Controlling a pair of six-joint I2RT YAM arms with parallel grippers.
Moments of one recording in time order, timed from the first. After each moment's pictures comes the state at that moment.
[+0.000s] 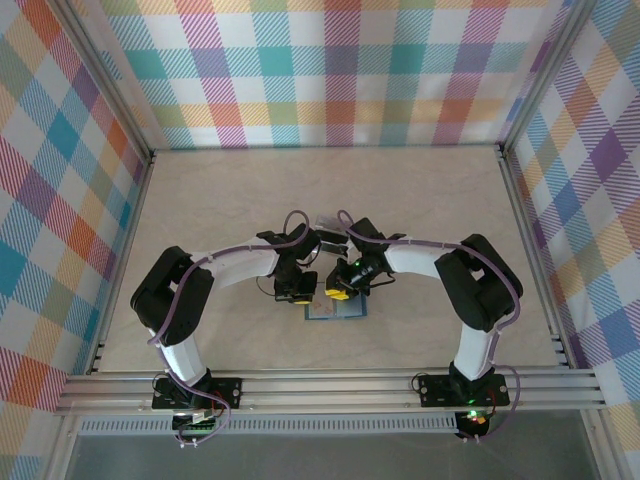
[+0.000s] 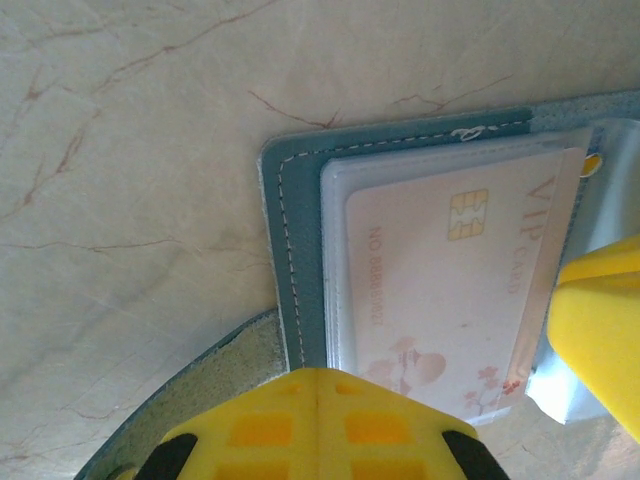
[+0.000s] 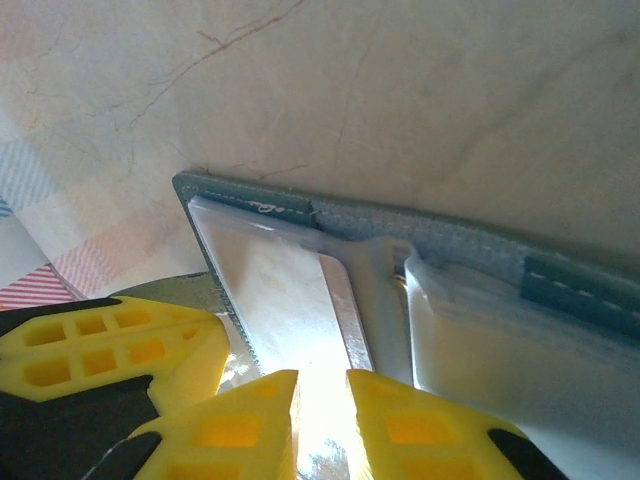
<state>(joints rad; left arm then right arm) -0.70 1.76 1.10 -0.76 0.23 -0.68 0.65 1.83 1.00 -0.37 -0.66 0.88</state>
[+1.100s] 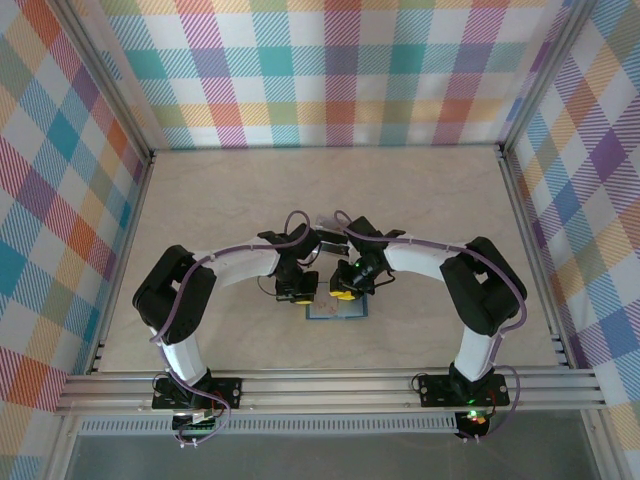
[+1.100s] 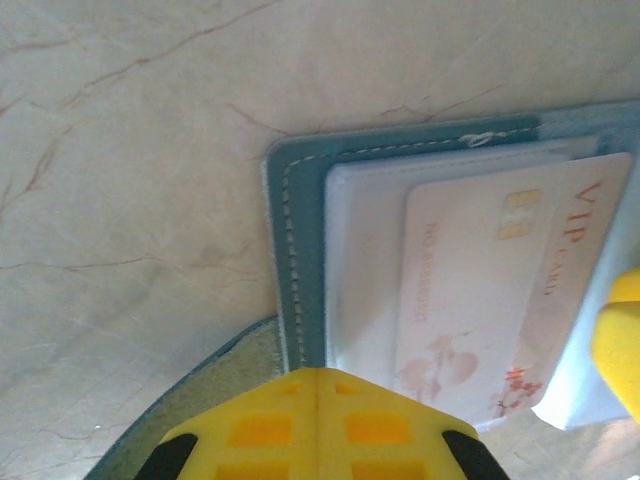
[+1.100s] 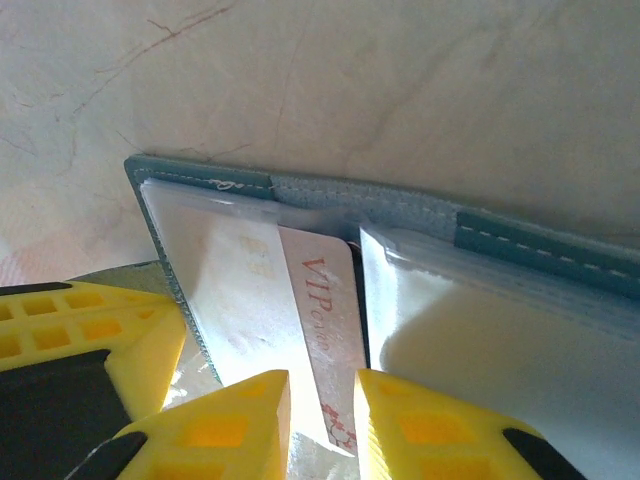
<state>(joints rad) -0.69 1.77 1.10 -0.74 0.25 -0.68 0.66 1.79 1.04 -0.52 -0.53 0.80</state>
